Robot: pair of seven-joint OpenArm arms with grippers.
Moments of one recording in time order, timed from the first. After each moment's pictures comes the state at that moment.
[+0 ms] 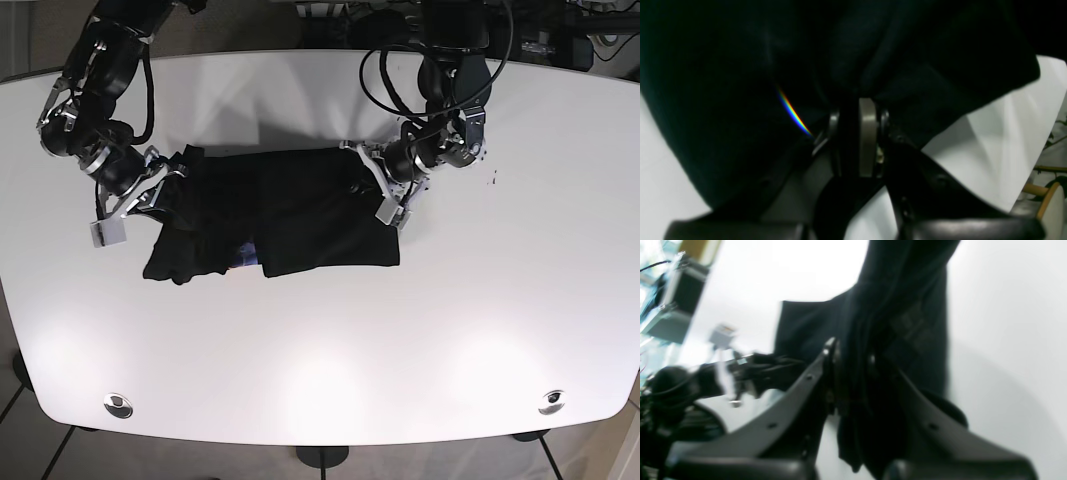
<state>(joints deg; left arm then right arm) 3.2 3.9 -5.2 82.8 -21.5 -32.7 48.4 -4.4 6.0 28.2 112.3 55.0 24.0 -71.0</state>
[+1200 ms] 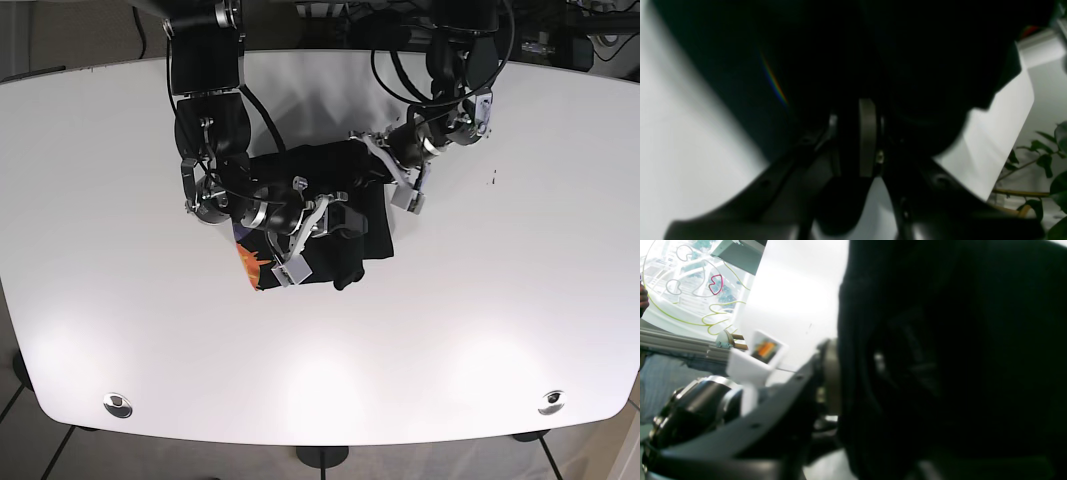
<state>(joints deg) 8.2 -2.4 -2.2 86.6 -35.3 -32.1 39.0 9.5 -4.7 -3.0 84.7 43.7 23.8 -60.4</state>
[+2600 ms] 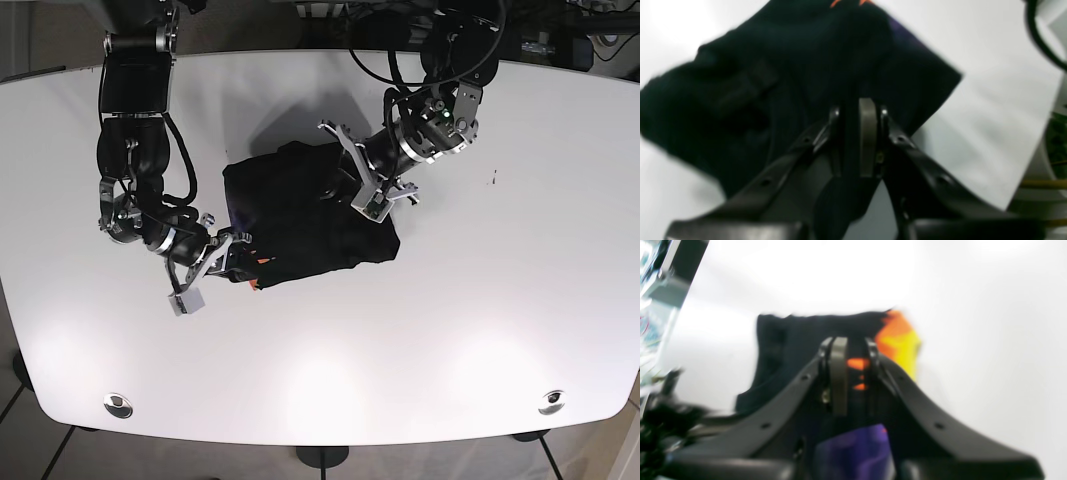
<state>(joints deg) 9.0 -5.4 11.3 103.4 -19.1 -25.0 35.9 13.7 10.9 3.2 82.0 42.2 23.8 -52.2</state>
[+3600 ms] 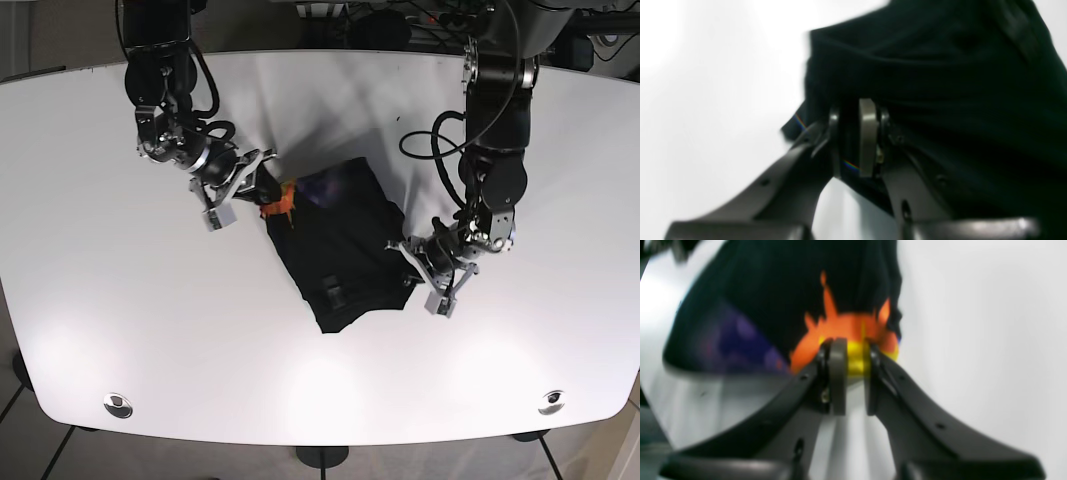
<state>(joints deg) -24.4 -9.1 3.9 55.0 -18.3 -24.9 29.1 -3.9 7.9 -2.7 85.6 31.7 26.6 -37.5</state>
